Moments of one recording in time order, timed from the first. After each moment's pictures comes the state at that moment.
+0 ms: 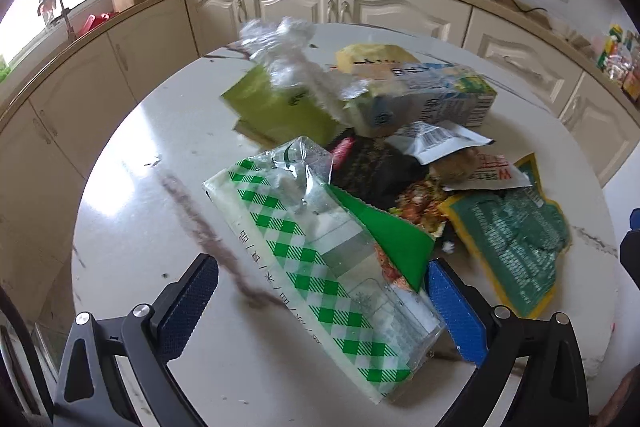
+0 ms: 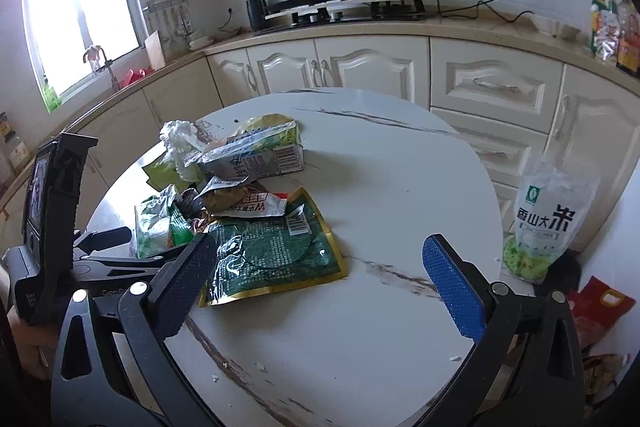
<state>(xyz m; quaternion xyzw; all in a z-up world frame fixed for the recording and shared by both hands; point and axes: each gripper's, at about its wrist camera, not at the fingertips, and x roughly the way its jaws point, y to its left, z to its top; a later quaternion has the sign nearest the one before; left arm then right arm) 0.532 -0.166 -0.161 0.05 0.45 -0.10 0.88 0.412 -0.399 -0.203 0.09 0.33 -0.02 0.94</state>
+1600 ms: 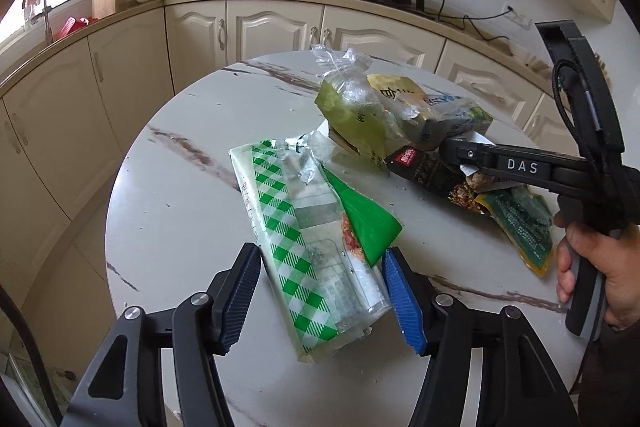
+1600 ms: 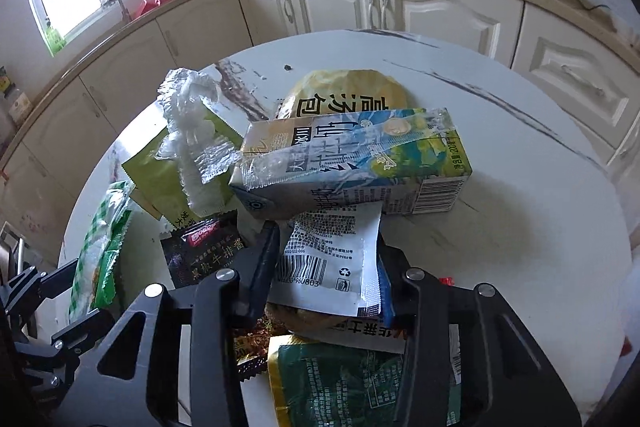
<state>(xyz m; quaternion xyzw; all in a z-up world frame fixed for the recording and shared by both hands) 0.510 -0.079 -0.146 0.00 0.42 -0.20 0.89 0.564 -0.326 -0.245 0.05 0.44 0.04 0.90</state>
